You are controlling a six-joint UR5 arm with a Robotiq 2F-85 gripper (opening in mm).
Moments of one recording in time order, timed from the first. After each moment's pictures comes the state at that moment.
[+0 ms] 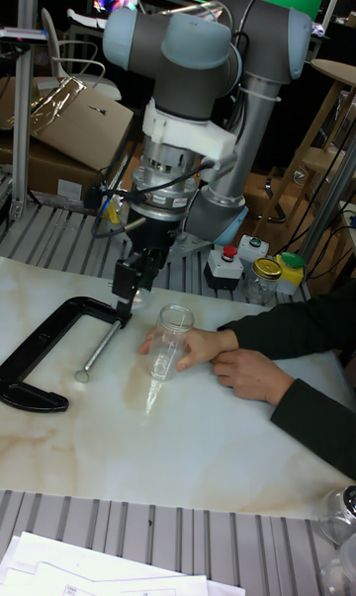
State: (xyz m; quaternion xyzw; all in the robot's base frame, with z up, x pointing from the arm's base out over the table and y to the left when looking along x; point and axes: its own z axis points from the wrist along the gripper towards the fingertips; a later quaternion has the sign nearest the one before) arm 0.526 -0.055 0.159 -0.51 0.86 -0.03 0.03
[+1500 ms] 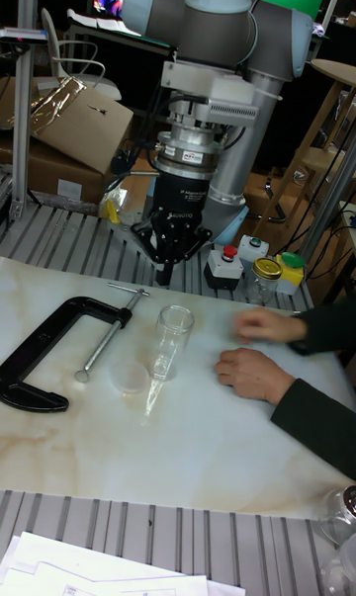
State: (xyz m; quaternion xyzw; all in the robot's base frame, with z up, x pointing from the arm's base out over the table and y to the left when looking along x) arm 0.521 -0.009 0.222 -0.22 0.97 0.01 0.11
